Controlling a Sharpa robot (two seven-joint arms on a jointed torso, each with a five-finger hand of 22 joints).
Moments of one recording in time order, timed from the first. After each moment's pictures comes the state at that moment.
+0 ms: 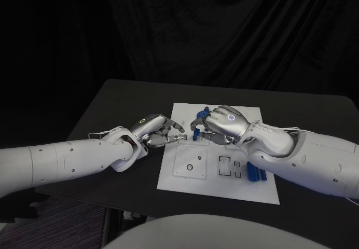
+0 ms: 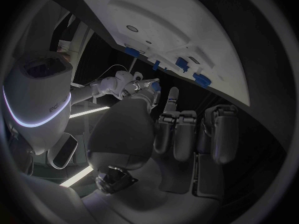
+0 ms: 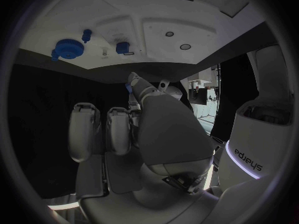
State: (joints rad) left arm 1.04 -0.89 -0.21 1.45 -1.11 -0.67 0.52; left_hand 1.27 -0.02 0.15 0.29 0.18 0.99 0.12 0.09 0.24 1.47 0.04 1.57 1.31 1.47 -0.02 1.57 1.31 0.04 1.47 0.09 1.44 1.31; right arm 1.21 -0.59 -0.24 1.46 -1.88 -0.59 0.05; right_hand 1.45 -0.03 0.22 0.07 0.17 0.87 0.02 0.35 0.71 1.46 -0.05 1.47 1.31 1.47 -0.11 1.44 1.31 0.05 1.47 0.00 1.41 1.31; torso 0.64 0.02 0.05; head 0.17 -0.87
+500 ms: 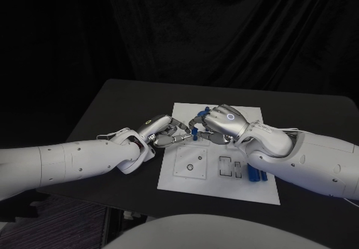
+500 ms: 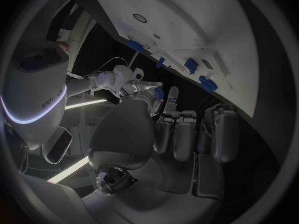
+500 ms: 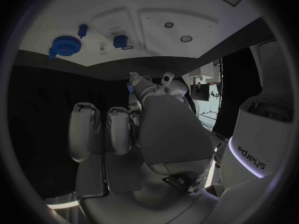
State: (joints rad) left arm 1.04 -0.86 -0.21 1.46 -1.04 -0.67 0.51; left_hand 1.26 0.00 0.14 0.29 0.21 1.00 0.11 0.10 0.25 1.47 0.04 1.57 1.31 1.47 -0.02 1.57 1.31 0.04 1.47 0.09 1.42 1.31; right arm 1.21 -0.58 -0.24 1.47 -1.85 -0.60 0.03; right_hand 1.44 -0.03 0.22 0.08 0.17 0.87 0.02 0.33 0.71 1.47 -0.05 1.47 1.31 1.47 -0.11 1.43 1.31 0.05 1.47 0.00 1.41 1.31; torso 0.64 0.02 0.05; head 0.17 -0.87
